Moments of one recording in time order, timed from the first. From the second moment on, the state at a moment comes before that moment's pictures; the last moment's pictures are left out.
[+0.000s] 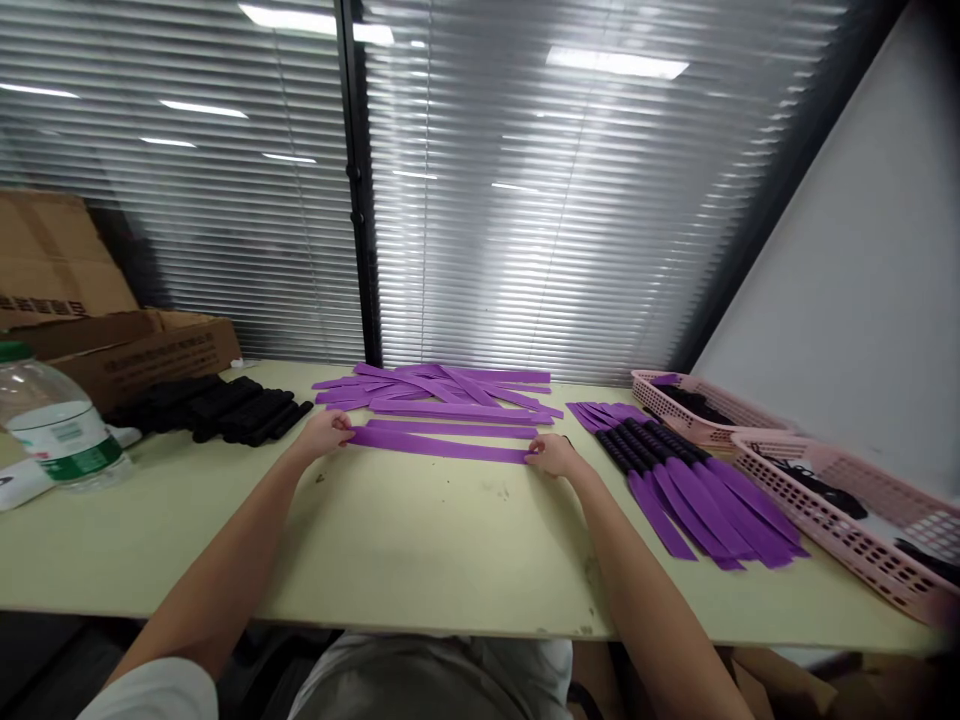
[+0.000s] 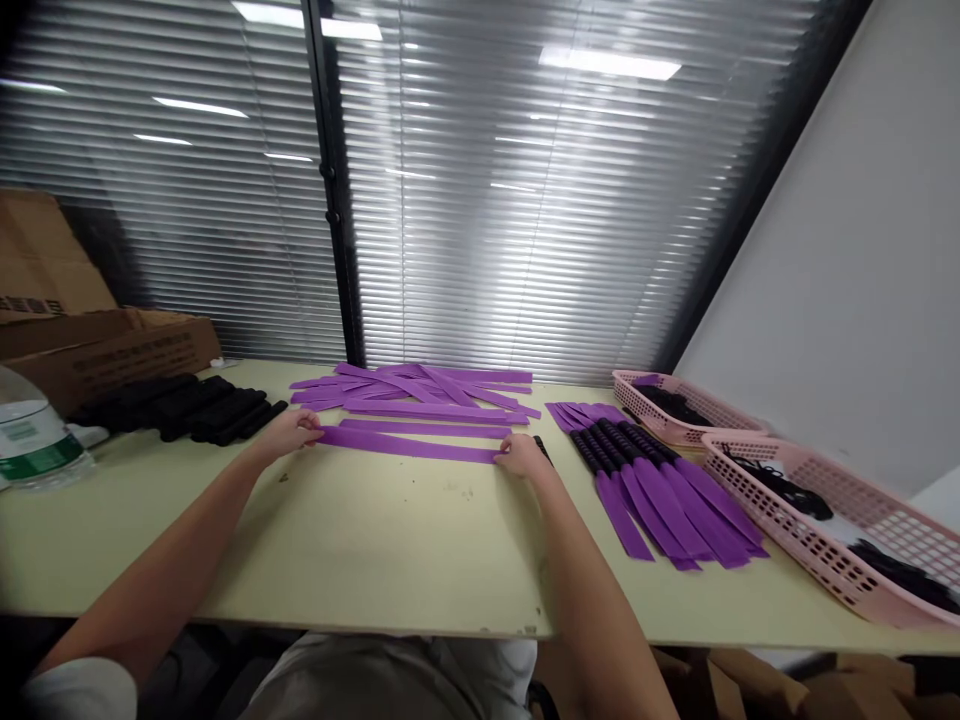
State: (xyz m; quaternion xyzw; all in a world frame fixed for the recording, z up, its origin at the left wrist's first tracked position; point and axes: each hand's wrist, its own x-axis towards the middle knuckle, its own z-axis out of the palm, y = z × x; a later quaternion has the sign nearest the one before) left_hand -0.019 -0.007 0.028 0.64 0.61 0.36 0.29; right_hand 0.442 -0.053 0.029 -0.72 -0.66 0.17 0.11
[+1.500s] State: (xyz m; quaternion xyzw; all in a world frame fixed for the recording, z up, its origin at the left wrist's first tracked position) left_hand -0.012 -0.013 0.036 0.57 0.54 0.46 0.41; right_hand 0.476 -0.055 0.044 -0.72 -0.65 0.13 0.21
